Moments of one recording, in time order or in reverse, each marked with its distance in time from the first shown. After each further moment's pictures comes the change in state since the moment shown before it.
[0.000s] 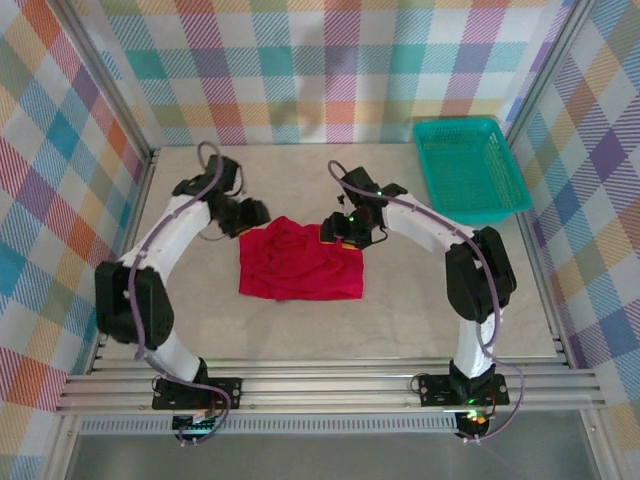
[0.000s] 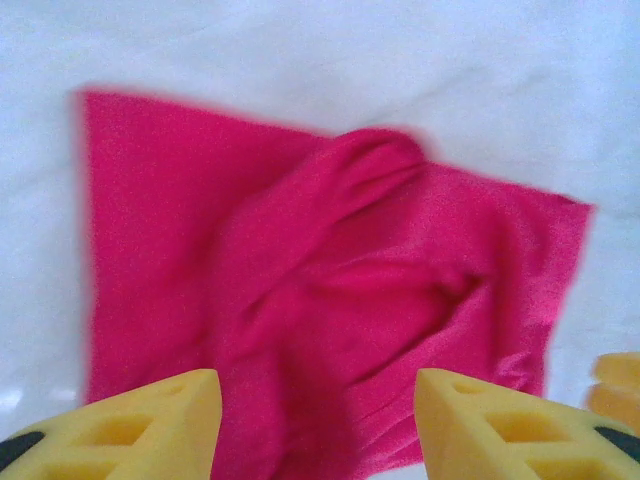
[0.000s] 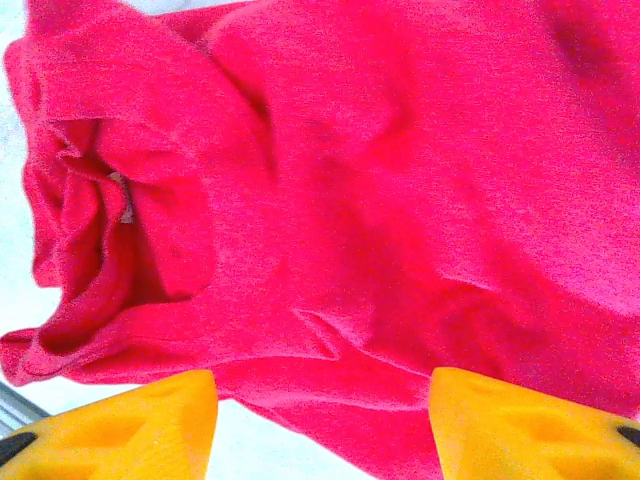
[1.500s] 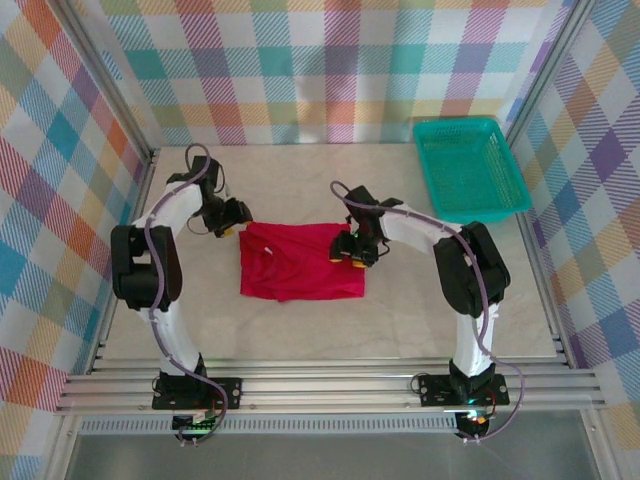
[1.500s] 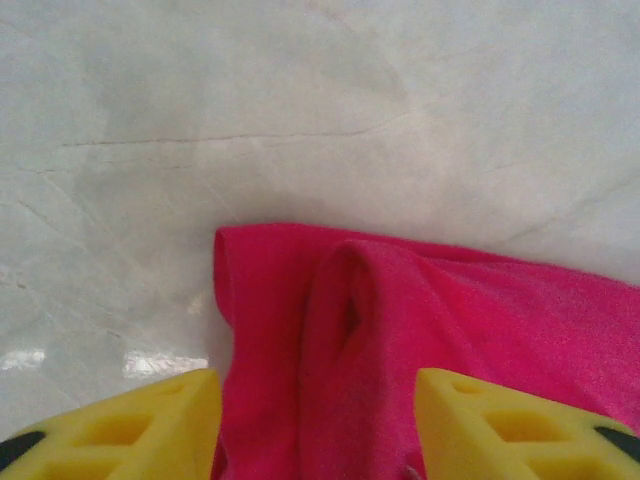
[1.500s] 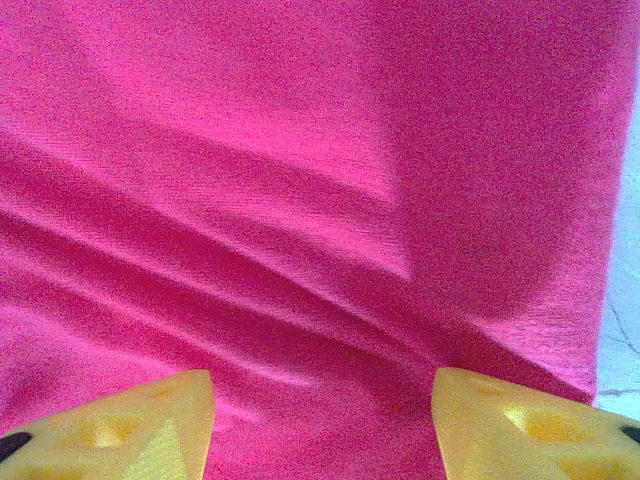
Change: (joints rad) left arm 0.193 0.199 0.050 0.007 0.043 0.077; right arm -0.005 0.059 -0.094 0.026 0.021 0.006
